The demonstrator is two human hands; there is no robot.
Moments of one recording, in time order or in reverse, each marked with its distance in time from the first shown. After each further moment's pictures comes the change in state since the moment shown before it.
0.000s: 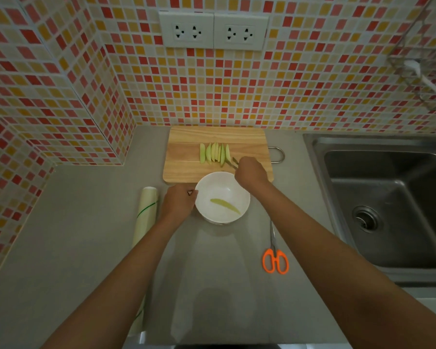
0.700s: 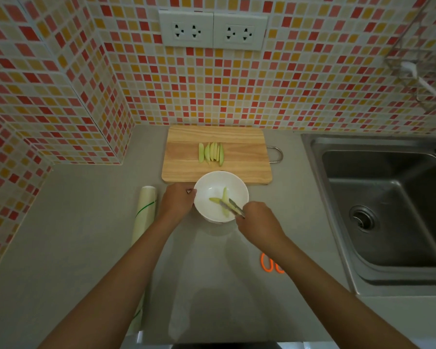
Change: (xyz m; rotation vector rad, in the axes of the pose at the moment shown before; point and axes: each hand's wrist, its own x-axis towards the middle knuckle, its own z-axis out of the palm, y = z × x) left_hand 0.002 -0.001 -0.001 -0.013 -0.026 -0.011; right_hand -0.116 0.021 0.006 -0.045 -0.111 -0.027
